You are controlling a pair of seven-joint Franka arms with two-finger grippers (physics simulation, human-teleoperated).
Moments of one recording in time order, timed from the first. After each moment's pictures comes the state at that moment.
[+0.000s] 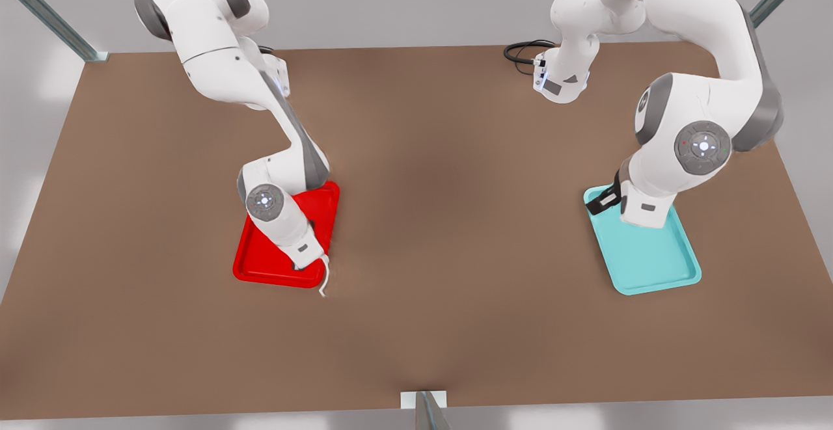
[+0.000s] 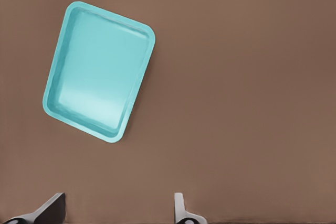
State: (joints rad) left arm -0.10 0.31 -0.16 -1.28 0.12 1.36 -0.71; right arm 0.34 0.44 0.00 -1.76 0.01 2.23 -1.07
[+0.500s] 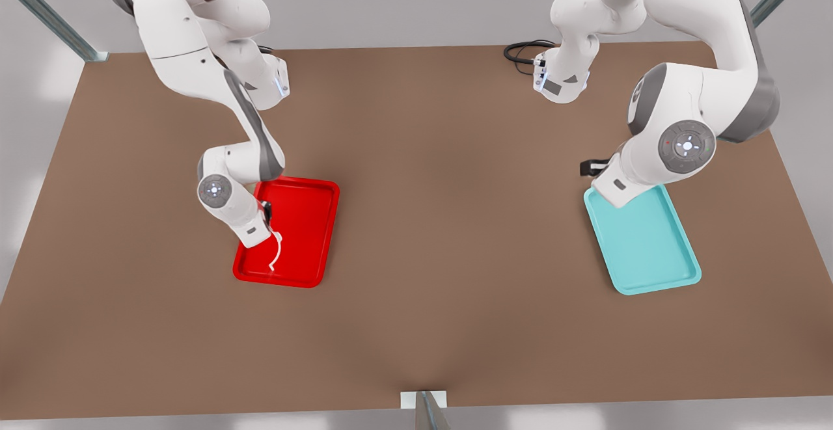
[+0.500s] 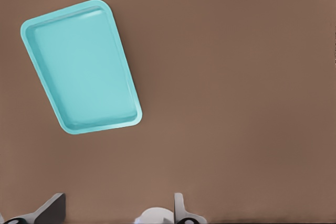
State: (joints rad) left arm -0.10 0.30 -0.19 -1.30 0.14 1.21 -0.17; right arm 0.19 0.31 0.01 -2.20 0.00 2.46 -1.13
